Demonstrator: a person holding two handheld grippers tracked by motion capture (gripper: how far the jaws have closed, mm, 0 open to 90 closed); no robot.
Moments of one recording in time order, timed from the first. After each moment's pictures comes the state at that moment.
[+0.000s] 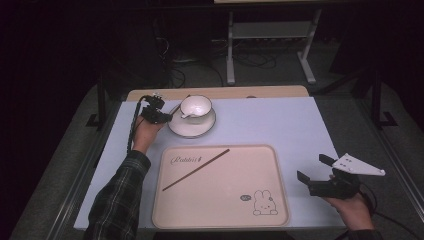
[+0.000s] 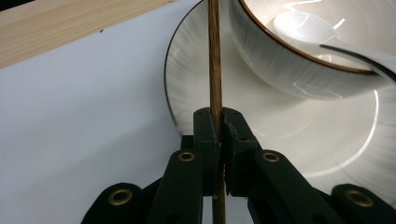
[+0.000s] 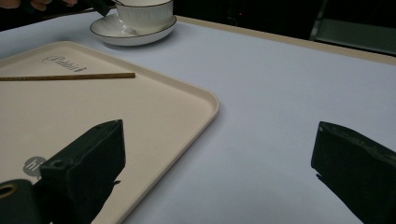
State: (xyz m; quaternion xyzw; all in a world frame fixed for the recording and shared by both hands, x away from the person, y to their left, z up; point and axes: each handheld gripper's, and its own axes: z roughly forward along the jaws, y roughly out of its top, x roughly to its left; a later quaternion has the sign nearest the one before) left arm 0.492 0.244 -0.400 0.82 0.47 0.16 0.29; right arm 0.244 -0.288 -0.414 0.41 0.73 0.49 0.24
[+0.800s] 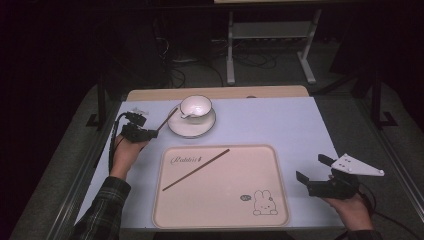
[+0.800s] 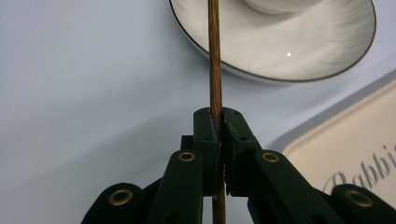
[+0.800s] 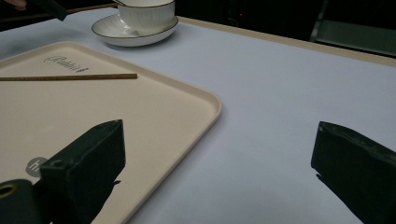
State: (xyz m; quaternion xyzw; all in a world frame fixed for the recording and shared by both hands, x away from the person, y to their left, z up) left arm 0.415 0.283 -0.399 0.80 0.49 0.14 0.31; right arm 0.243 -0.285 -0.413 0.41 0.73 0.49 0.24
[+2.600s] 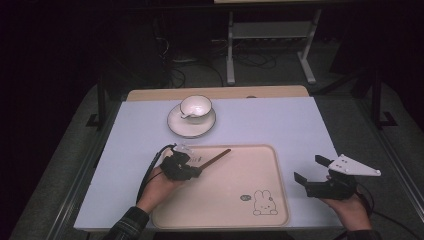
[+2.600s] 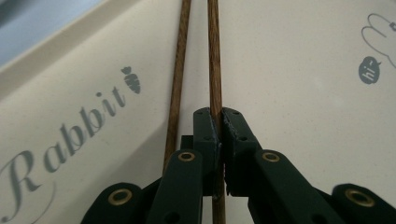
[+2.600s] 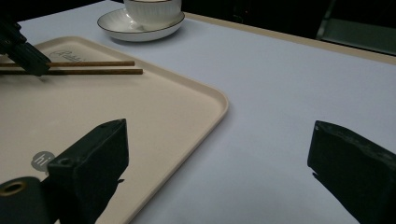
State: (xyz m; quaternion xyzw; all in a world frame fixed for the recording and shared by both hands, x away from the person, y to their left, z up) left arm 0.324 0.160 -0.428 0.89 0.33 0.02 0.33; right arm 0.243 -0.281 -0.415 0.40 0.74 0.48 0.24
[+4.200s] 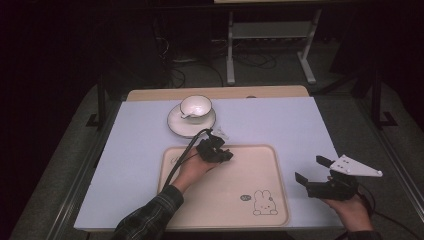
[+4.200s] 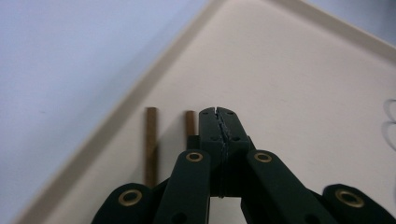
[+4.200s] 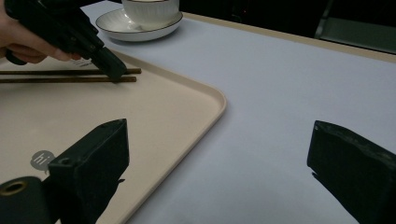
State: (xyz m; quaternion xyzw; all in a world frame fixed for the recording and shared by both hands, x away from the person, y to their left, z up) left arm 0.388 0.073 -0.436 0.89 0.27 0.03 0.36; right arm 0.241 -0.284 -0.415 0.41 0.74 0.48 0.24
